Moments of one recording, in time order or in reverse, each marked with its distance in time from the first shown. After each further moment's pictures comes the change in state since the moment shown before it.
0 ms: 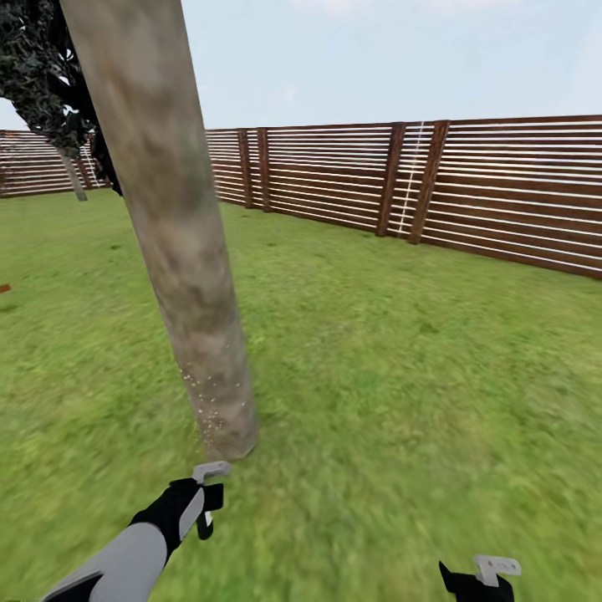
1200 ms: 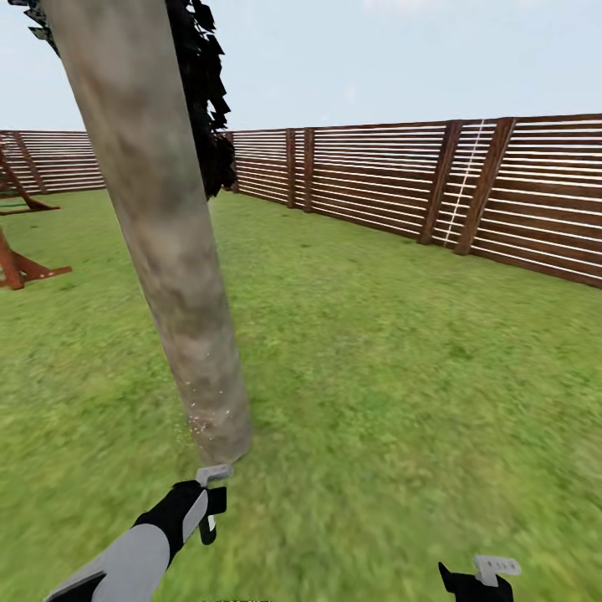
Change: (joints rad) left arm 0.000 -0.010 0.000 0.017 0.003 0.005 0.008; right arm 0.000 0.002 0.001 0.000 0.001 0.000 0.000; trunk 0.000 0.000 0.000
